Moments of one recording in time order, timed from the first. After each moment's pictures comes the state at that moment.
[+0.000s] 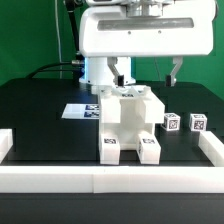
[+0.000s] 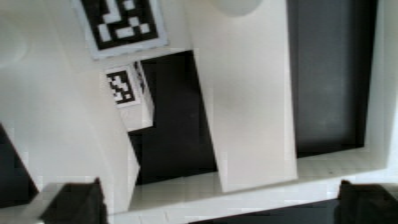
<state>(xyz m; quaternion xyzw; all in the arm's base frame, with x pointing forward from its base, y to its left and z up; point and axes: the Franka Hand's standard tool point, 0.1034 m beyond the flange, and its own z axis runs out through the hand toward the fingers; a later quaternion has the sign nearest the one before) 0.560 0.026 0.129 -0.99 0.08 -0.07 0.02</state>
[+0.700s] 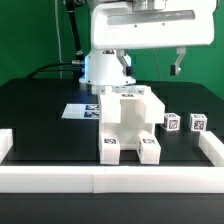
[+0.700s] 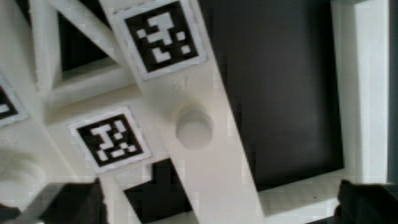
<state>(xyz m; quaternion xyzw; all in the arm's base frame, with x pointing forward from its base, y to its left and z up) 0.517 0.043 0.135 -0.99 0.14 -0.08 0.04</state>
